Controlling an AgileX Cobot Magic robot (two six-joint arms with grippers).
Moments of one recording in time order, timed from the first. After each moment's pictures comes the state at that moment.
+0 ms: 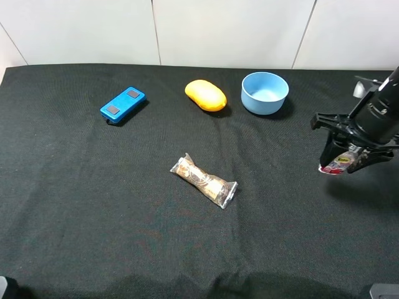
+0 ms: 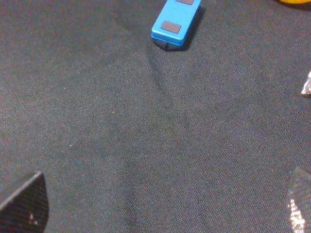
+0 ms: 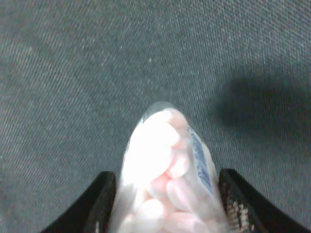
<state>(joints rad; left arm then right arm) -0.15 0.00 -0.49 0.00 1.06 0.08 0.10 1.55 -0.80 0.20 0.90 0.14</state>
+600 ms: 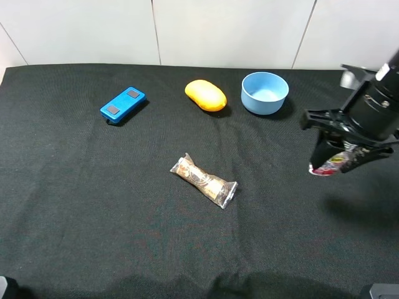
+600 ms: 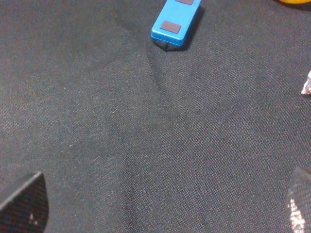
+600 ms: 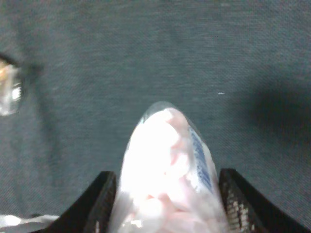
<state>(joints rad) -0.15 0.00 -0.49 0.00 1.06 0.08 0.32 1.44 -0.85 0.20 1.03 0.21</state>
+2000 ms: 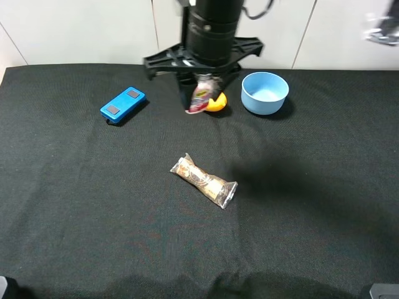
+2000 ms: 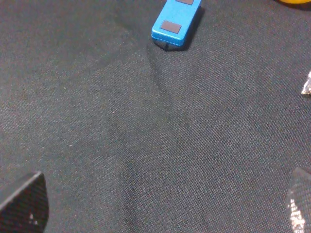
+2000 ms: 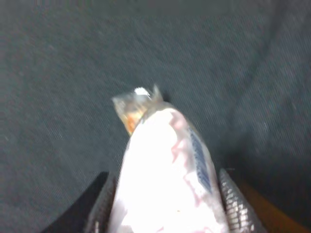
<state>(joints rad) -0.15 0.00 -0.49 0.00 1.06 0.08 0.83 1.95 -1.70 0.03 1.21 0.30</state>
